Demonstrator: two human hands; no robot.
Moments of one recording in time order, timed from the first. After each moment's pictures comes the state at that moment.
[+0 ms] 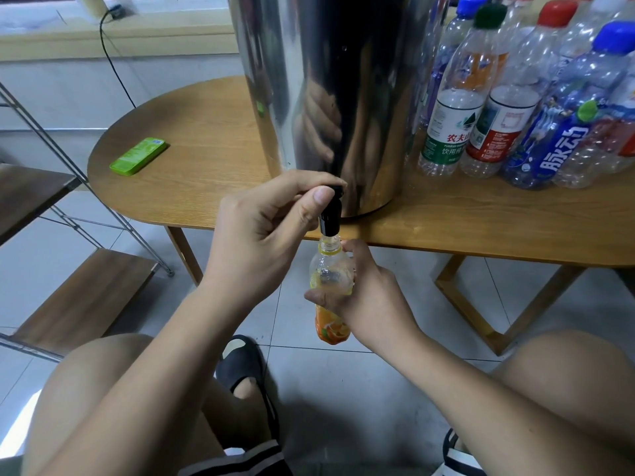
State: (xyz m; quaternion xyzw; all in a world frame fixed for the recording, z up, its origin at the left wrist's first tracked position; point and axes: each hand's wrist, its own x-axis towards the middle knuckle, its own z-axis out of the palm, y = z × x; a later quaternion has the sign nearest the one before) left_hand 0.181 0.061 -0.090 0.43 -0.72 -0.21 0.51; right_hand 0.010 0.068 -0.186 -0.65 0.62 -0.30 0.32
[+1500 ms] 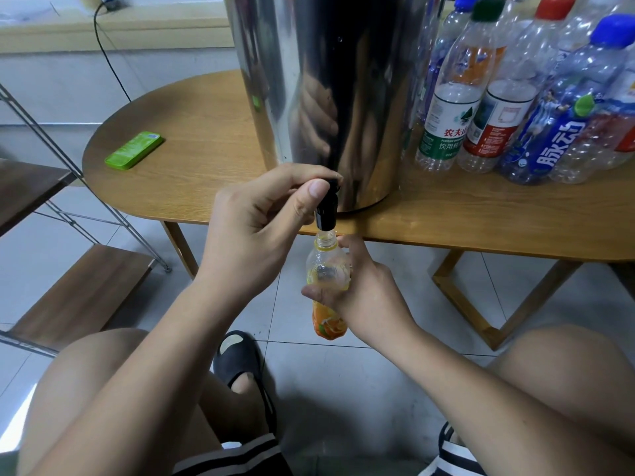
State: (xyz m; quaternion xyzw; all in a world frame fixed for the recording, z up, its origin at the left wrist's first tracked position) left_hand 0.179 0.062 -0.089 0.43 -0.71 -0.23 0.51; right_hand 0.008 0.066 -0.189 -0.66 0.61 -0.29 0.33
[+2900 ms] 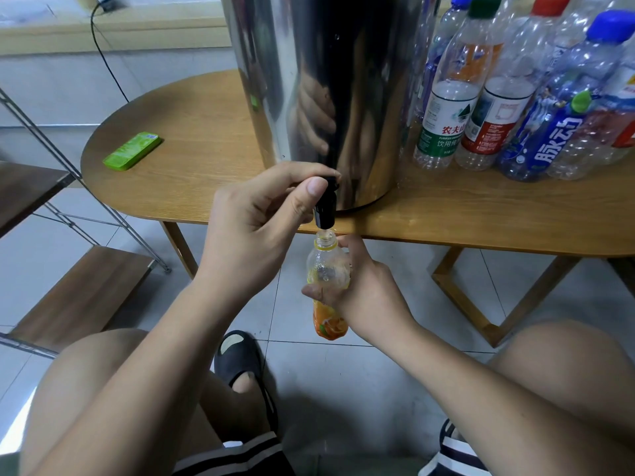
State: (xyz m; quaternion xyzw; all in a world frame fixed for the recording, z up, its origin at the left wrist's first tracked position) left_hand 0.179 0.064 -0.088 0.43 -0.71 -0.23 0.51; right_hand 0.009 0.066 -0.190 -0.65 0.63 -0.28 0.32
